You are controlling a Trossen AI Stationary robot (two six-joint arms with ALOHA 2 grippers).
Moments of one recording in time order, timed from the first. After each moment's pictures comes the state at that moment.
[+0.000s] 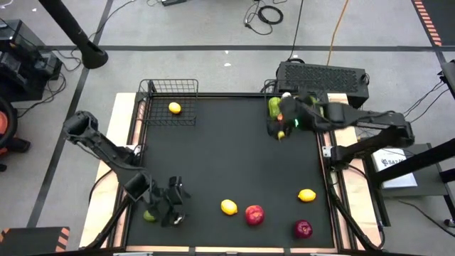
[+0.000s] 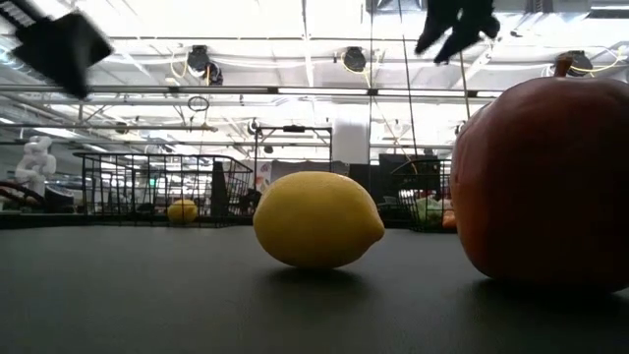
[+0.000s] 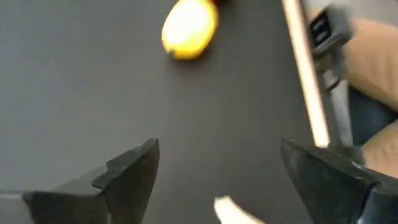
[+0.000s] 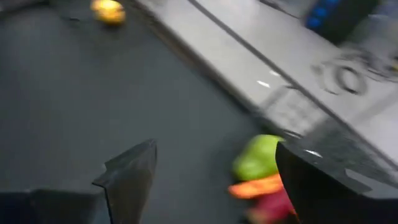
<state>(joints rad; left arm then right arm) -0.74 1.35 0.83 -0.37 -0.31 -0.66 -0.05 1.22 1.31 -0.96 0.58 0.45</state>
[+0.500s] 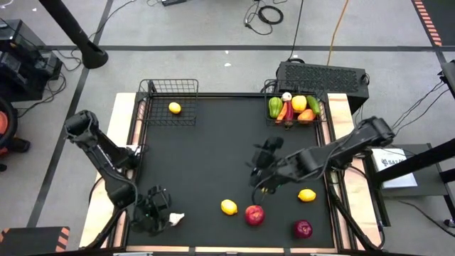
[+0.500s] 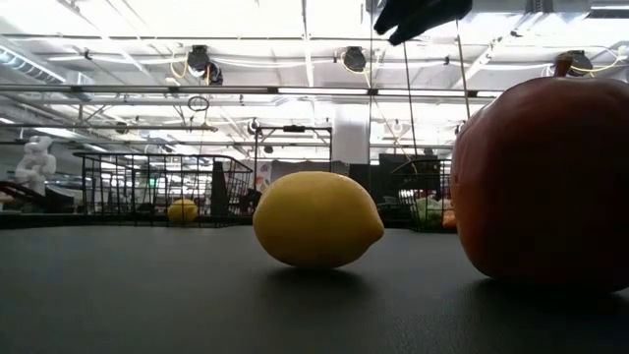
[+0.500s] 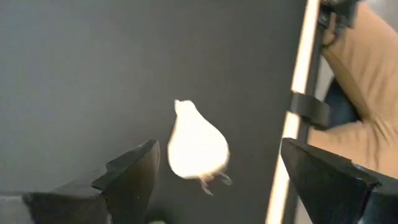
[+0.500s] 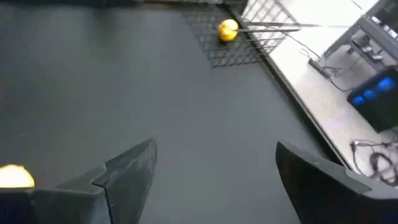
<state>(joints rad) -0.96 1.35 0.83 -0.53 -0.29 -1.24 0.40 1.52 1.31 -0.72 0.78 0.45</state>
